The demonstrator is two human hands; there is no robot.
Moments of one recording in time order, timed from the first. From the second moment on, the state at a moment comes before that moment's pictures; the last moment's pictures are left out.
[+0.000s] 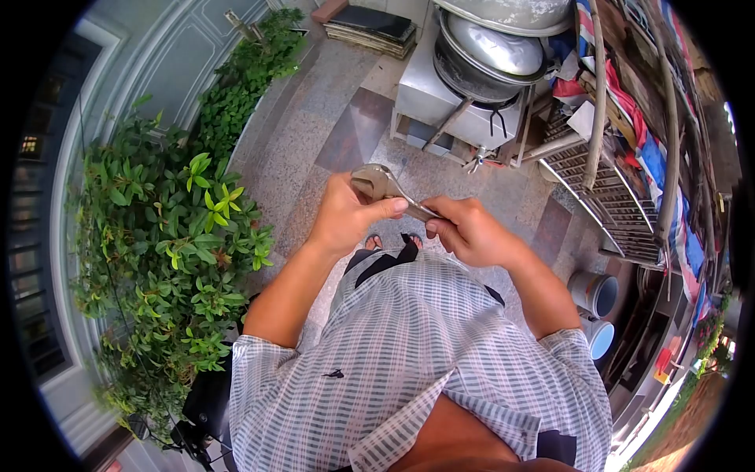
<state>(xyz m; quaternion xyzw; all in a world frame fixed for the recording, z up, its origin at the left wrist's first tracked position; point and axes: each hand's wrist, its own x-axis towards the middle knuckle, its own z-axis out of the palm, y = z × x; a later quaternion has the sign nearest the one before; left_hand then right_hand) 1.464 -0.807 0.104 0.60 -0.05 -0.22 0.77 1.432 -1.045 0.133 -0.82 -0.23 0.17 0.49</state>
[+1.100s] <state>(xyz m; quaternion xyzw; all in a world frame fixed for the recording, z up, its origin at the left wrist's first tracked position) 1.460 -0.817 0.073 0.52 -0.02 -0.20 0.83 1.439 -1.030 0.106 -0.71 -0.07 0.28 0.64</state>
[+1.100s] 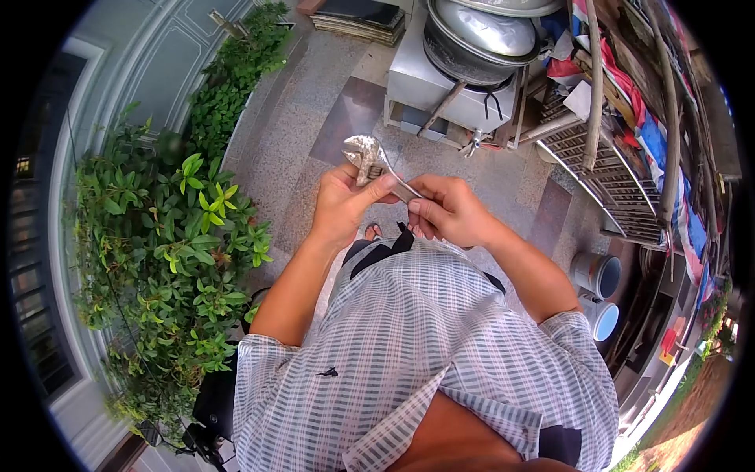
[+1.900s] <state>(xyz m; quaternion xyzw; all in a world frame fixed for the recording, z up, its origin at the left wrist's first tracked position) 1.452 -0.807 0.119 0.71 -0.04 -0.05 0.71 1.536 -0.959 0.080 -0.35 -0.10 0.29 0.88</state>
